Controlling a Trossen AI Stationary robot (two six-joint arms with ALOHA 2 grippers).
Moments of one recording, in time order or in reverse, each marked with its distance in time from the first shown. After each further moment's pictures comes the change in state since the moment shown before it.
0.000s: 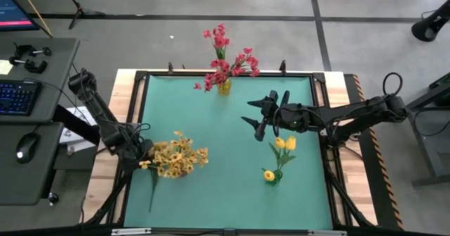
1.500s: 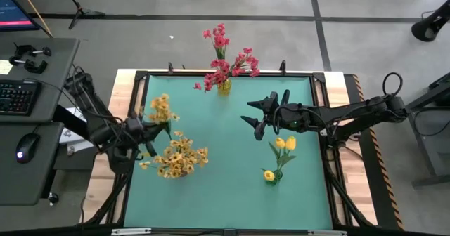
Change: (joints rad) left arm 0.016 0.110 0.445 -0.308 -1.225 1.087; right arm 0.000 0.000 0.000 0.007 0.000 0.165
